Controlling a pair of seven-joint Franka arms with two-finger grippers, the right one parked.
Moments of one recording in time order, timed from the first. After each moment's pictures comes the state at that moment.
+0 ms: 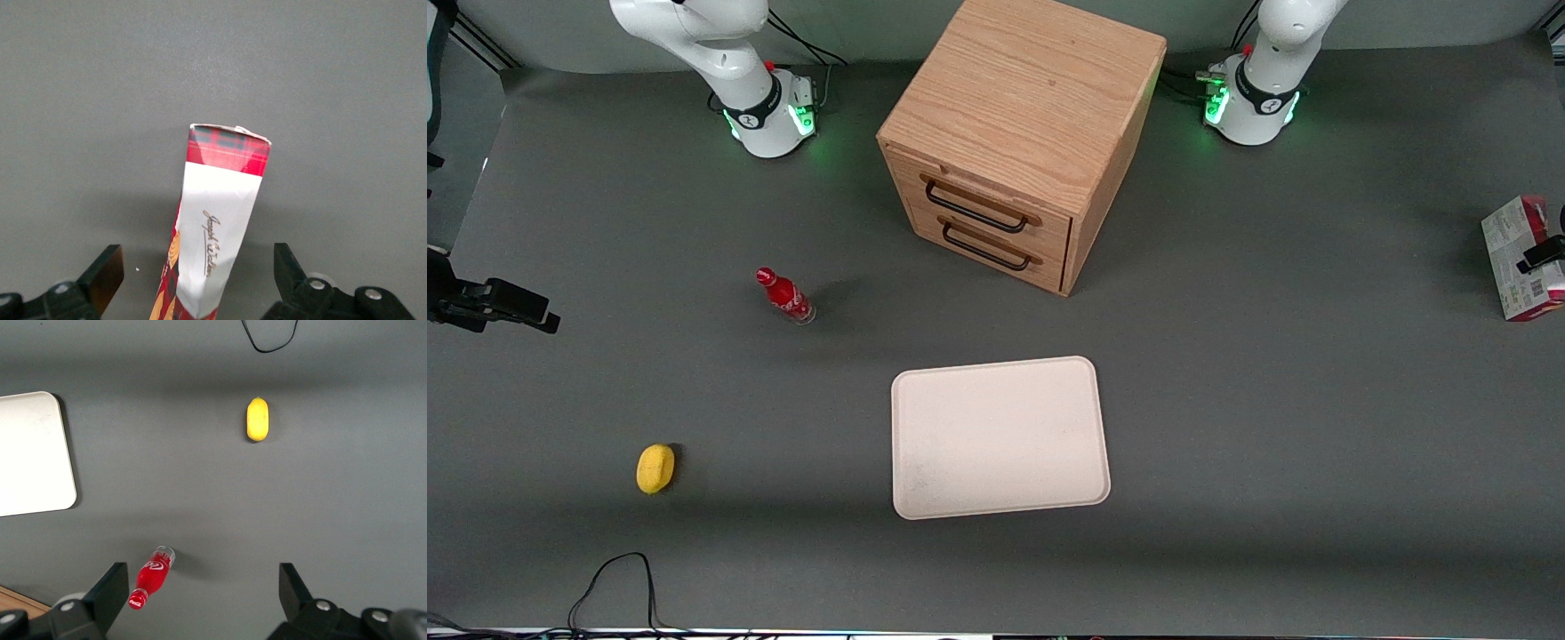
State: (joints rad) arm 0.86 0.37 -0.01 -2.09 -0.06 2.49 0.70
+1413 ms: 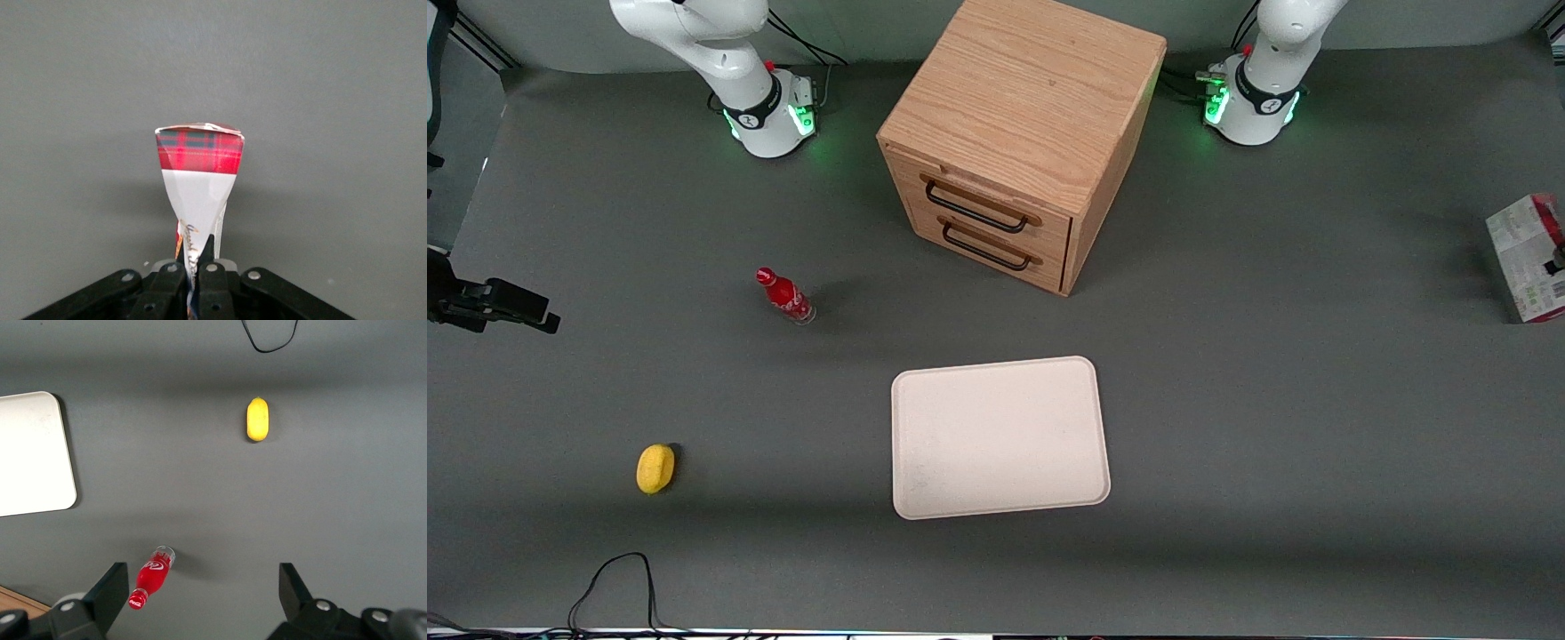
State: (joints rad) arm 0.83 0.34 -0.02 -1.93 -0.02 2.24 0.70
